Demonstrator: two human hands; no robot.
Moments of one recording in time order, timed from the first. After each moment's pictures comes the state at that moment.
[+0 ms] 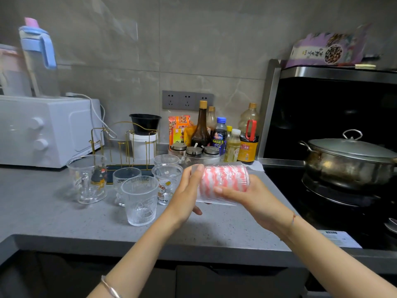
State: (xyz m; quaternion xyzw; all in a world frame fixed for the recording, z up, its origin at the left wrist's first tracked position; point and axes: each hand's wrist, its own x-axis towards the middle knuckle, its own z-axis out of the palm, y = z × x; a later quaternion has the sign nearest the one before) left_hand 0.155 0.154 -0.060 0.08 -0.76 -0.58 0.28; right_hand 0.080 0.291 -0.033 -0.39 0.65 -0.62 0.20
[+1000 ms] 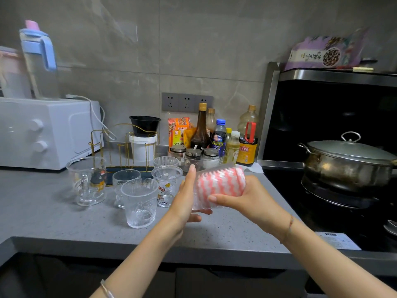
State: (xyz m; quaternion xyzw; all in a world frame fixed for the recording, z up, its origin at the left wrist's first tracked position) left_hand 0.150 0.152 -0.069 0.15 -0.68 -0.69 0.19; right_hand 0.089 0.291 -0.027 -0.42 0.70 -0.56 0.14
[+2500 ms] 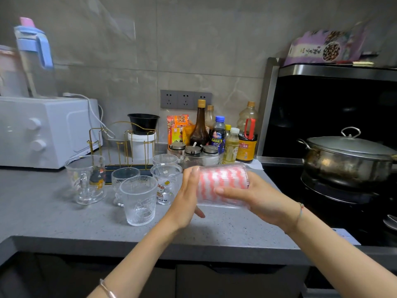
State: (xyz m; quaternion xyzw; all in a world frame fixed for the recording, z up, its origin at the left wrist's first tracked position) left_hand 0.155 0.155 -0.071 0.05 -0.76 -0.60 0.25; right_hand 0.076 0.299 -0.023 -0.42 0.63 -0.59 0.26
